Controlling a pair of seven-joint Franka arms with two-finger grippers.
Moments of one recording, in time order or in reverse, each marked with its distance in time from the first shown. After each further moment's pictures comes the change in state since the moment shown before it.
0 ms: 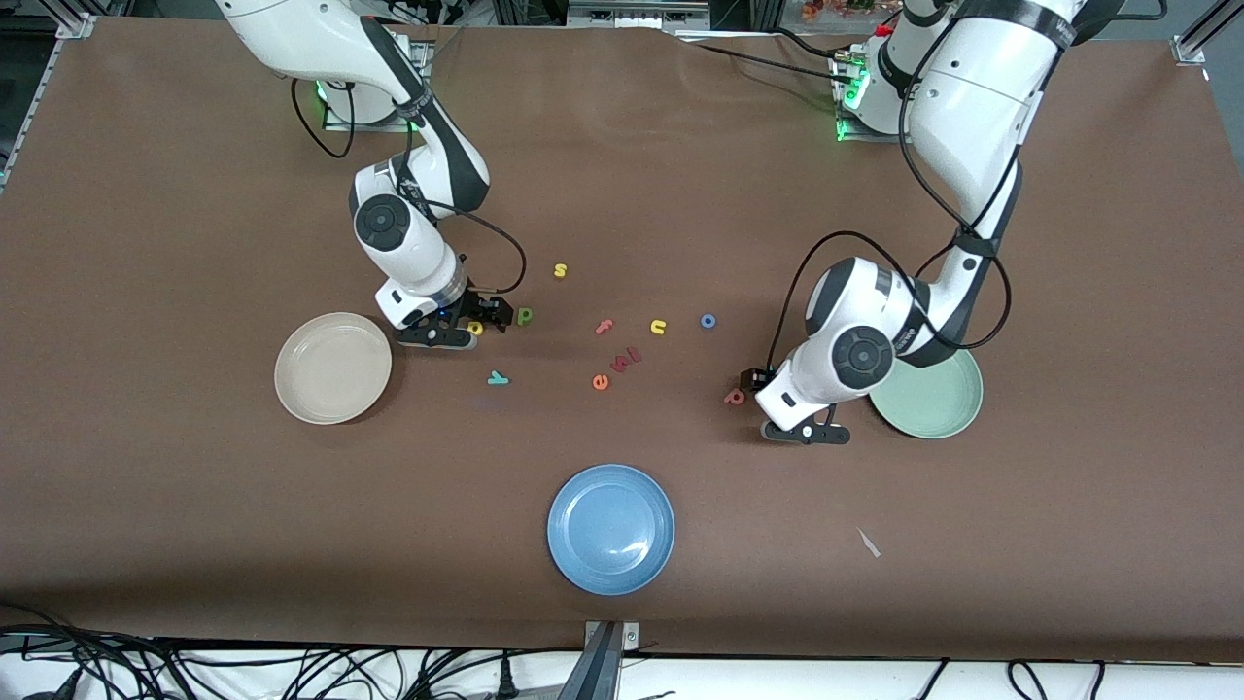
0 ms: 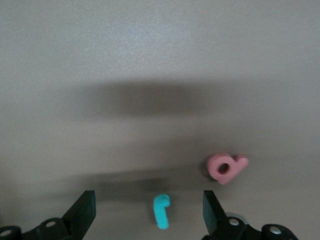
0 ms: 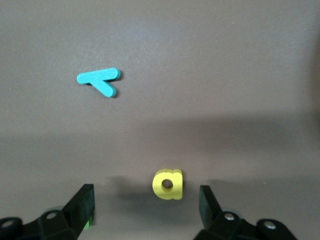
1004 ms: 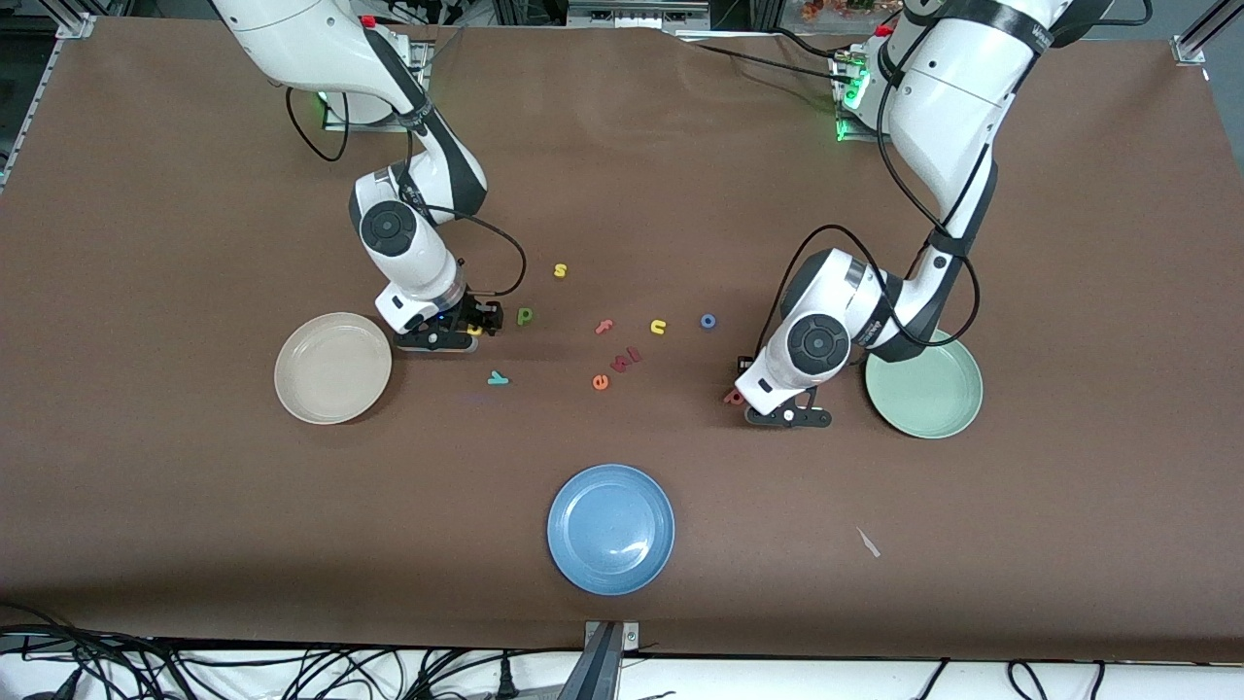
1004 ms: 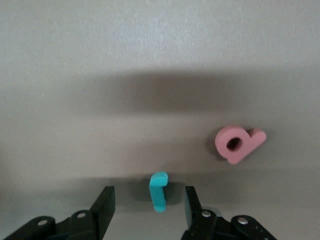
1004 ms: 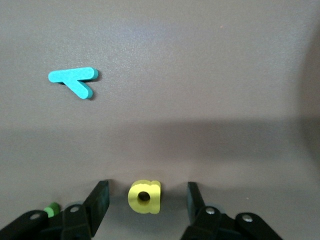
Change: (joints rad) left arm -0.030 -0.010 -0.015 -0.037 0.057 -0.053 -0.108; right arm 0.002 0.026 -0.025 0.000 -0.073 0.013 -0.001
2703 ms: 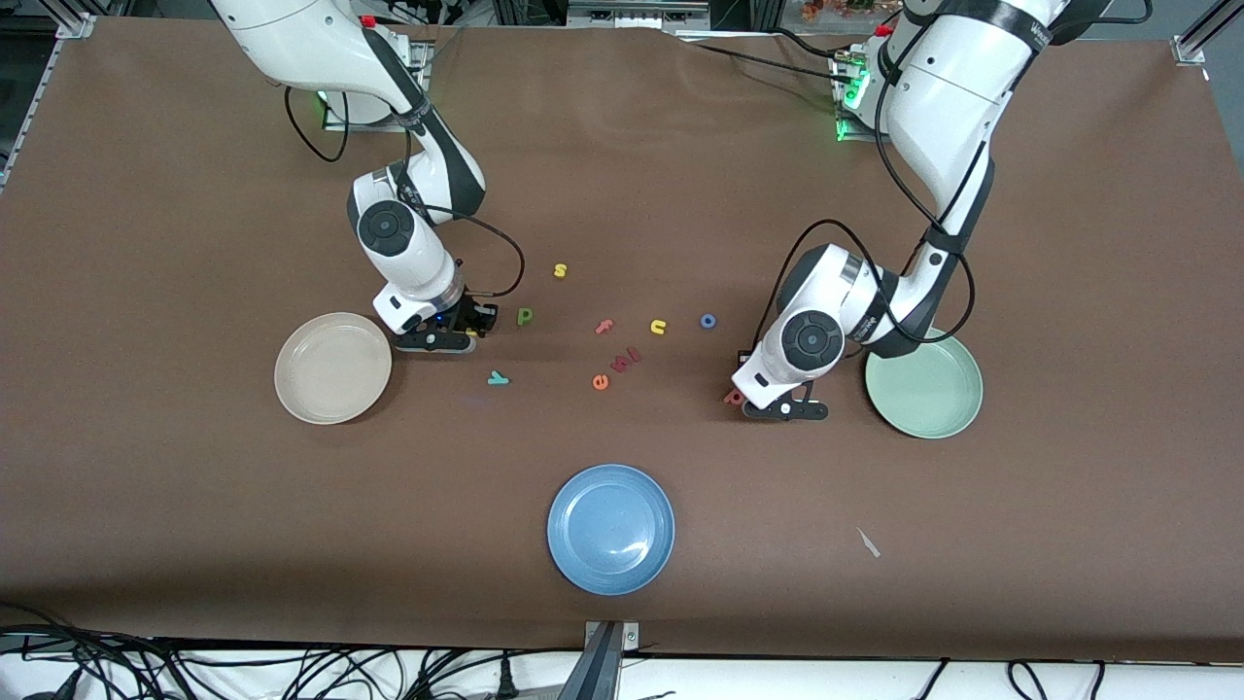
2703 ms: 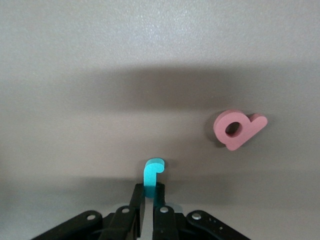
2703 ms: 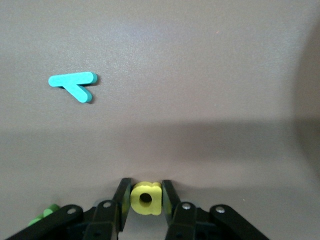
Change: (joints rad) left arm 0.000 -0.004 -0.009 -0.017 0.000 -0.003 -0.024; right arm 0.000 -0.004 -0.004 0.000 -0.002 0.000 0.000
